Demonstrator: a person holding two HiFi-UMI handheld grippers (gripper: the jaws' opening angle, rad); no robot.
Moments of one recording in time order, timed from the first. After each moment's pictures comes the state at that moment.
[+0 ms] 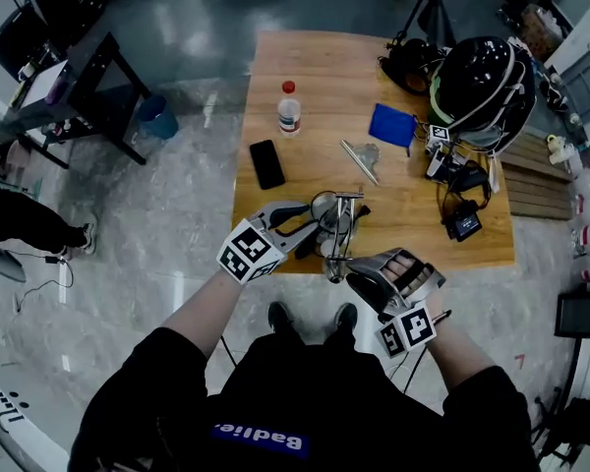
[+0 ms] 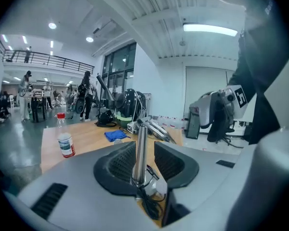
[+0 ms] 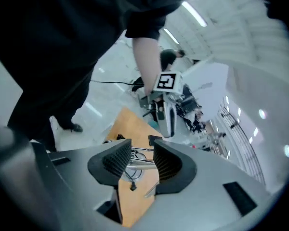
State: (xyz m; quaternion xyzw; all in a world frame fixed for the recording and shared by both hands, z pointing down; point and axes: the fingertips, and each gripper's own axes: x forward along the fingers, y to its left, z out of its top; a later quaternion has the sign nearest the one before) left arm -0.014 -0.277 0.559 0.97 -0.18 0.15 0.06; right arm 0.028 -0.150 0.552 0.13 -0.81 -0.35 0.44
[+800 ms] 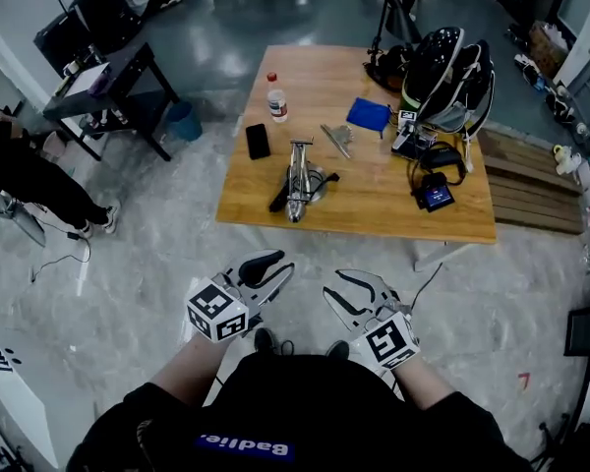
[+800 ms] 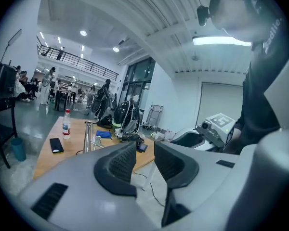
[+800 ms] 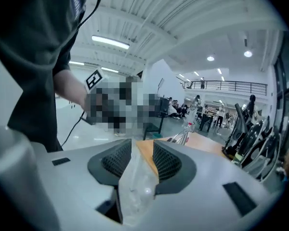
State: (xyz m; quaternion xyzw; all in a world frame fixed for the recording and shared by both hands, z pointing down) left arm 0.052 0.001 0.478 0.94 -0.30 0.07 0.14; right arm 0.123 0.040 0.495 0.28 -0.94 -0.05 0.19
